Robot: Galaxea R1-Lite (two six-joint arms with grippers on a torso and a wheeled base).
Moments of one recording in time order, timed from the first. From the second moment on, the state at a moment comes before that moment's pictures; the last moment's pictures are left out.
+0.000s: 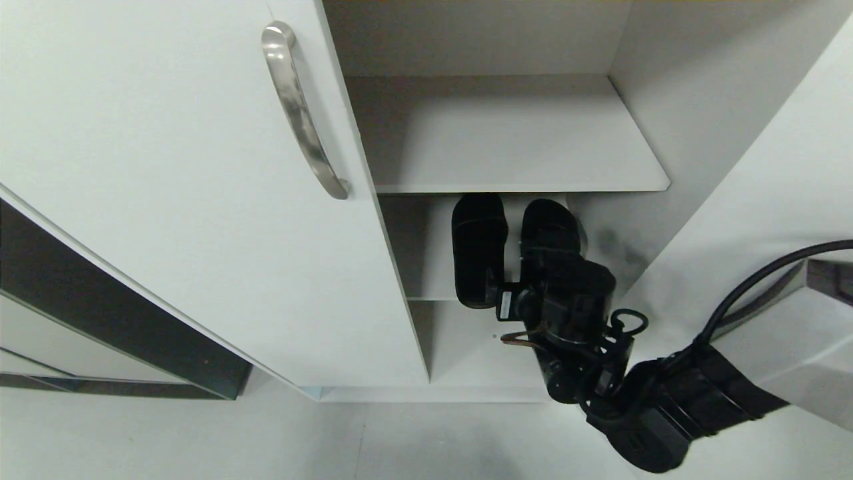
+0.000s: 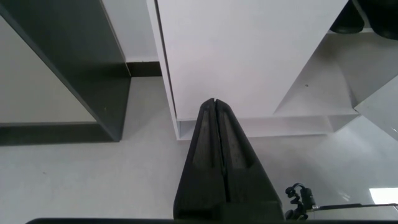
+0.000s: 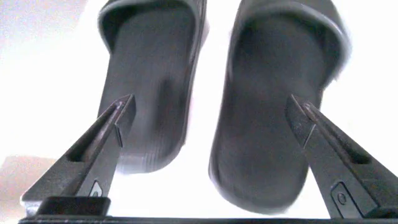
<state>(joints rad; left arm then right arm) 0.00 0.00 0.00 0.00 -0.02 0.01 0.81 2.07 -0.94 -1.16 -0.74 0.06</state>
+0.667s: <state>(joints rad) 0.00 0.00 0.00 0.00 -0.02 0.01 0.86 1.98 -0.79 -1.23 -0.74 0.05</state>
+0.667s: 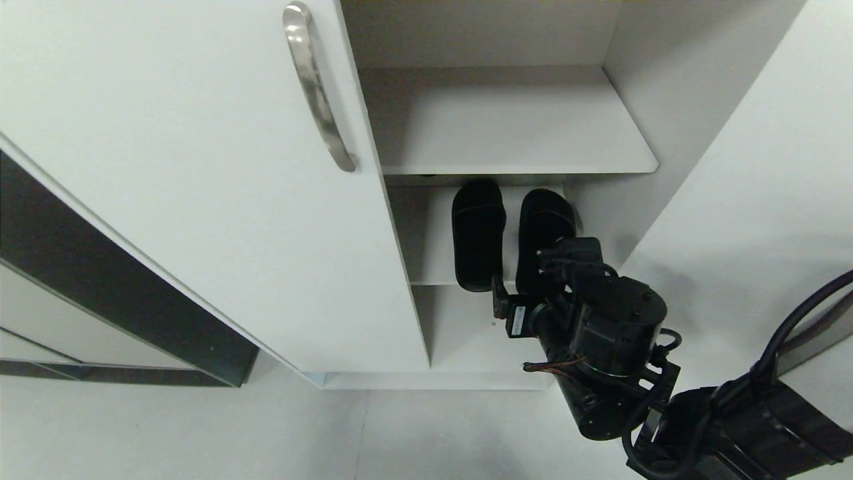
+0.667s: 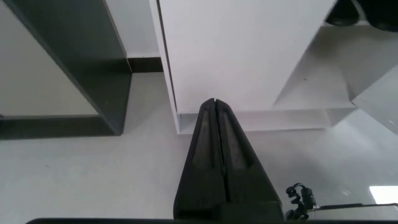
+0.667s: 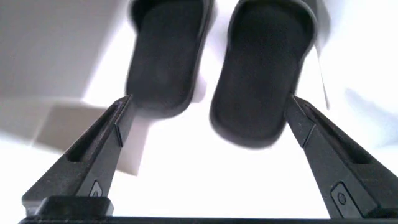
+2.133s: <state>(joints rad) 0.00 0.00 0.00 0.00 -0.02 0.01 0.87 1.98 -0.77 -1.25 -0.74 0.05</state>
